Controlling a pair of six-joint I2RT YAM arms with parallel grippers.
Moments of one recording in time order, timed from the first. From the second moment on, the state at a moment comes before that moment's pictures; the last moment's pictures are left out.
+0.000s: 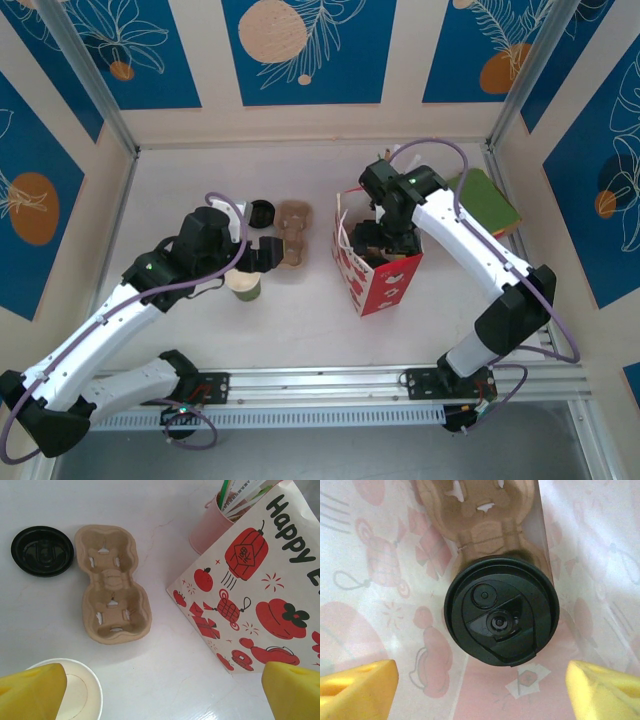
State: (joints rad) left arm -0.68 0.96 1.05 -0.73 -0.02 -0.47; right arm 0.57 1.55 1.58 -1.47 -0.08 0.55
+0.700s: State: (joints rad) left arm -0.68 0.99 1.08 -0.78 -0.03 -0.46; right arm 0.60 1.55 1.80 -1.53 -0.03 0.61
